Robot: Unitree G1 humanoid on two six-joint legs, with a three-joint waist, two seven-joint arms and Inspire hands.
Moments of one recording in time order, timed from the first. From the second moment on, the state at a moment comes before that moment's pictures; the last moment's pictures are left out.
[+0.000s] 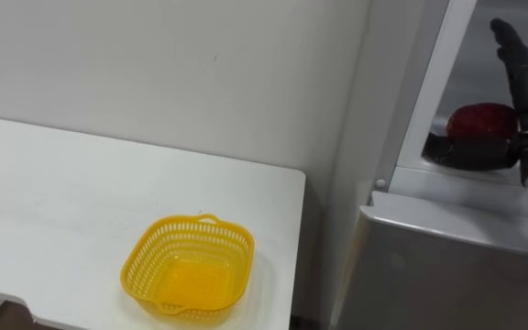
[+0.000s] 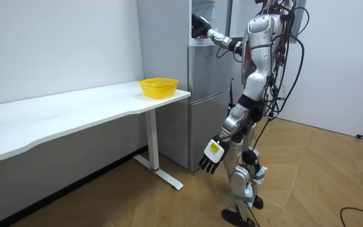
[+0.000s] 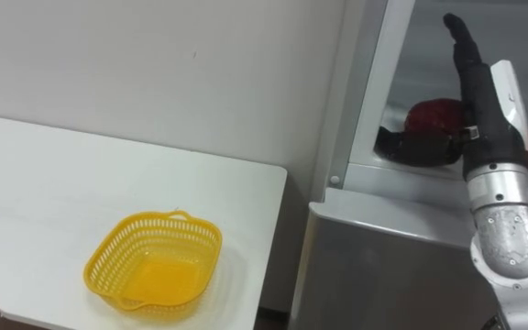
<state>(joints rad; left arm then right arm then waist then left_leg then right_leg) 0.23 0.29 0.04 0.96 0.25 0.00 -0.14 -0.57 -0.57 -0.03 0.27 -0.09 -0.12 -0.24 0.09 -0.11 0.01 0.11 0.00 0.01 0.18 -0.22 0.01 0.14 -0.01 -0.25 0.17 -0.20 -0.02</state>
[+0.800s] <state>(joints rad) 0.23 0.31 0.04 0.94 0.26 0.02 -0.16 -0.63 -0.60 -0.02 0.41 0.03 -0.09 -0.19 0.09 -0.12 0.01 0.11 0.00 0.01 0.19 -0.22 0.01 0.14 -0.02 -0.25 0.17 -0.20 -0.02</state>
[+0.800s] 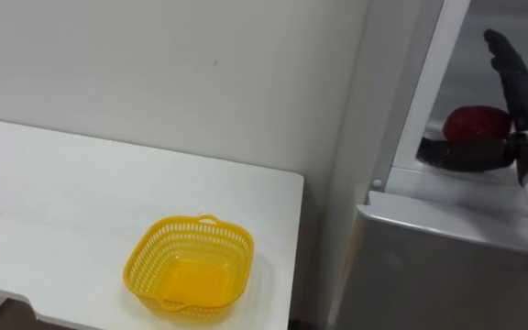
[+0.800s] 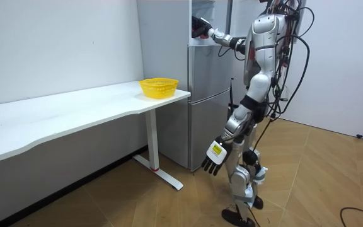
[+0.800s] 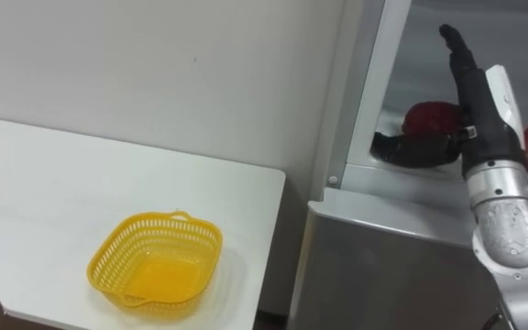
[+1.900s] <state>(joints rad) 0.24 0.29 0.03 0.94 0.29 0.11 -0.17 -0.69 -0.60 -0.02 0.56 0.13 -0.06 -0.04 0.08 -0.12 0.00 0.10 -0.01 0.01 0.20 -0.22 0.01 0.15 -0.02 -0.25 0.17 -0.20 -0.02</state>
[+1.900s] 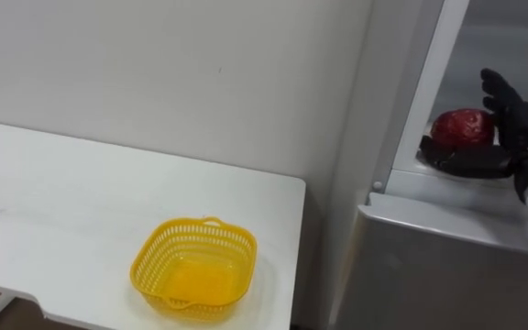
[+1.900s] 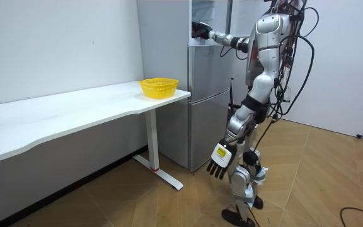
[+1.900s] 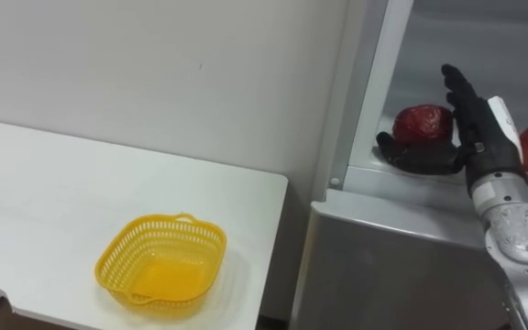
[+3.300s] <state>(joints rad) 0.22 0.29 0.01 0.97 0.28 0.13 -0.14 -0.65 -0.62 -0.02 0.44 0.32 -0.01 0.04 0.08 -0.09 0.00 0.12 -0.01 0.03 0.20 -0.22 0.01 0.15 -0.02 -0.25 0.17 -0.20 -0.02</state>
